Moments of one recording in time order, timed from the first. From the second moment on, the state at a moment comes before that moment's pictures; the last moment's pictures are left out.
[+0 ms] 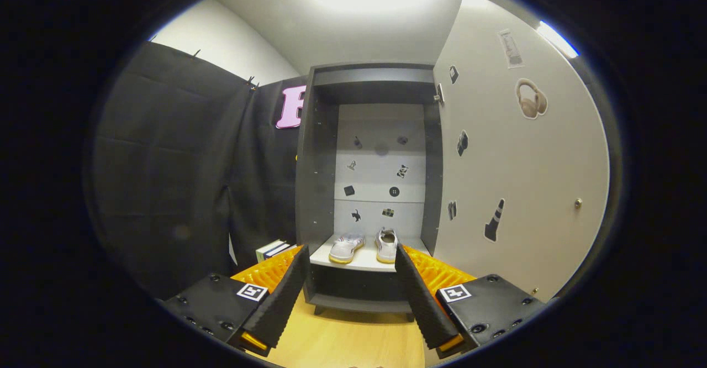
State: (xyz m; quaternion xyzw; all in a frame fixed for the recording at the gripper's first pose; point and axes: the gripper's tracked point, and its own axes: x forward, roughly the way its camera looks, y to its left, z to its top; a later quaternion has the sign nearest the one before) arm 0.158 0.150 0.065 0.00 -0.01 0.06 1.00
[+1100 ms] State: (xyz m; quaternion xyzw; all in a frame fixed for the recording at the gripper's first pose) arm 0.022 -0.134 0.117 0.03 -0.05 -0.19 0.98
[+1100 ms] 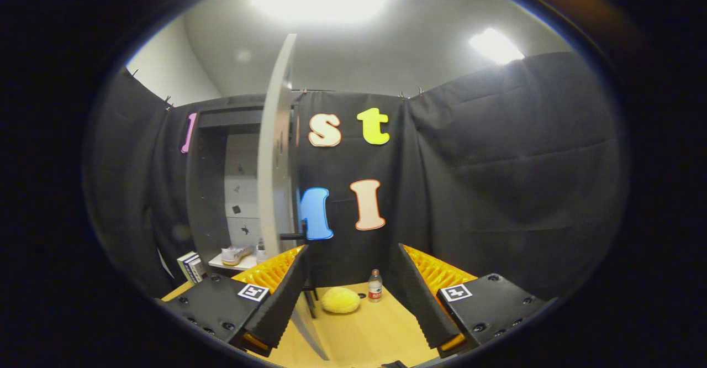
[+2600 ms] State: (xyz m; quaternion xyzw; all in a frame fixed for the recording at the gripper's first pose) arm 0.134 -0.057 0.062 0.07 0.02 -0.08 0.99
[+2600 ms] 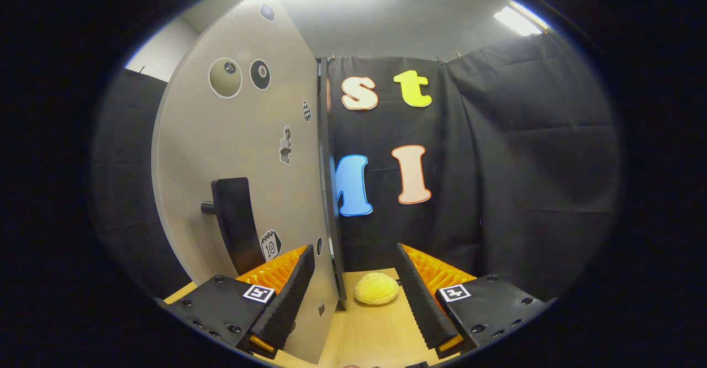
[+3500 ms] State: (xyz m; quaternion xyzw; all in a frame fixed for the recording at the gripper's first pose) arm 0.211 0.132 0.068 0.05 0.03 0.02 1.00
